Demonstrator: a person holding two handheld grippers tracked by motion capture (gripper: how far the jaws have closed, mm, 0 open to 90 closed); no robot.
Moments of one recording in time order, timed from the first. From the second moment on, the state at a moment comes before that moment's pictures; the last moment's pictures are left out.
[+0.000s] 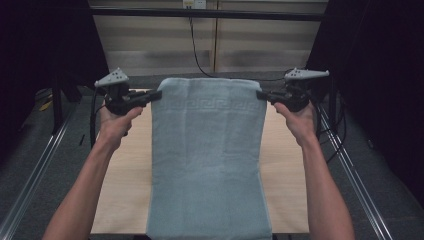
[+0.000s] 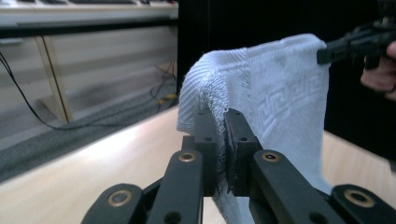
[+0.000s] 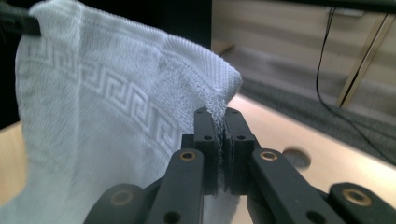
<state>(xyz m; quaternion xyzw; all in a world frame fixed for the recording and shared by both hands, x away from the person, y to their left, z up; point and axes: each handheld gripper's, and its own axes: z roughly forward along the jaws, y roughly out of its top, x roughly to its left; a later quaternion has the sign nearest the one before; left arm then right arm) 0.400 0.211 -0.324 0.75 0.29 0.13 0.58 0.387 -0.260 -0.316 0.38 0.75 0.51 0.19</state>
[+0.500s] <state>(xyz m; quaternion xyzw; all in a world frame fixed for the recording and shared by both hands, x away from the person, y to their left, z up) 0.292 0.244 -0.391 0.76 0.30 0.06 0.57 0.264 -0.256 -0.375 0.37 0.74 0.55 0.12</state>
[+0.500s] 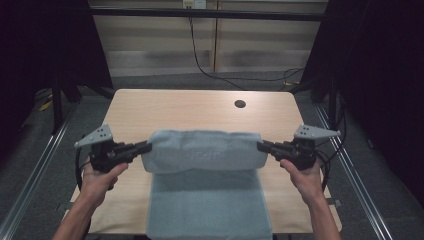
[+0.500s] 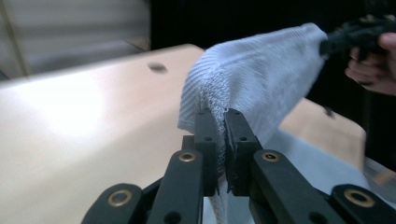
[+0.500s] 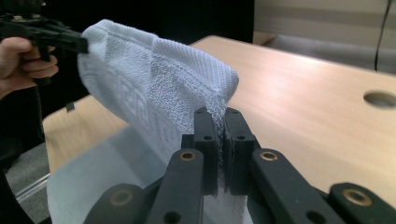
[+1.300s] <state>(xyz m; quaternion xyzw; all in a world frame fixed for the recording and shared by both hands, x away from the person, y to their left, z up) 0.292 0.219 -0.506 0.83 0.35 -0.02 0.43 0.236 -0.239 -0.497 0.43 0.81 0.38 0.04</state>
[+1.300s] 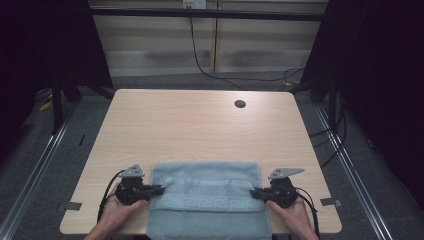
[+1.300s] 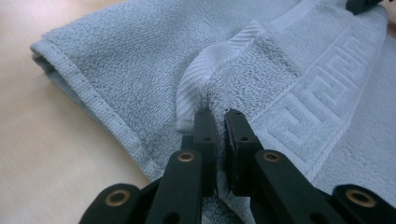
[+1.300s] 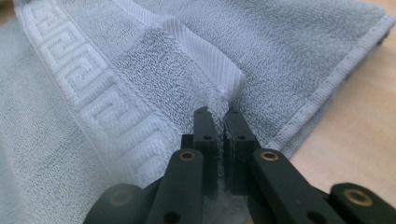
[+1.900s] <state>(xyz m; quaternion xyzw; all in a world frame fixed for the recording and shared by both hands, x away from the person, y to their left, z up) 0.426 0.198 -0.509 0.79 0.43 0.04 0.43 0.367 -0.235 -0.503 0.49 0.78 0.37 0.10</state>
